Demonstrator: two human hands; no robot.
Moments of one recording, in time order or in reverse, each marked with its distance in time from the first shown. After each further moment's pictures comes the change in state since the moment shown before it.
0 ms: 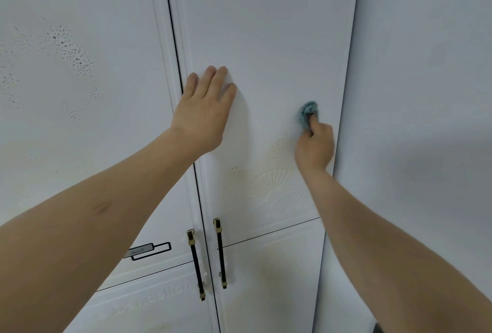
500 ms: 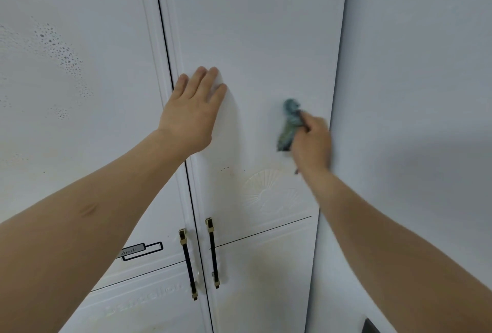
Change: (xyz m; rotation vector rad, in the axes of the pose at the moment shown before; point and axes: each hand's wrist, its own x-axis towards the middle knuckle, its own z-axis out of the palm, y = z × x) left_hand -0.004 -0.004 0.001 -0.070 0.029 0.000; right_hand 0.001 -0.006 -0.026 0.232 -0.044 -0.112
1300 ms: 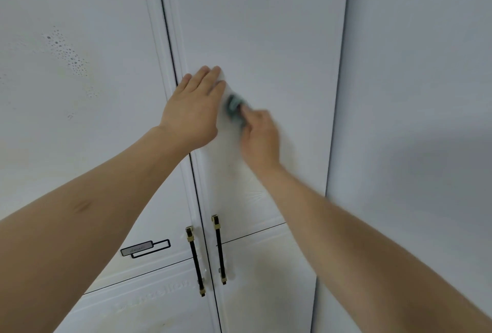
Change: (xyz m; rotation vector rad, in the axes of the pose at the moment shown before) left_hand -0.001 -0.002 -0.010 -0.193 0.008 -0.015; right_hand -0.048 -0.060 0.066 -0.036 -0.173 -0.338
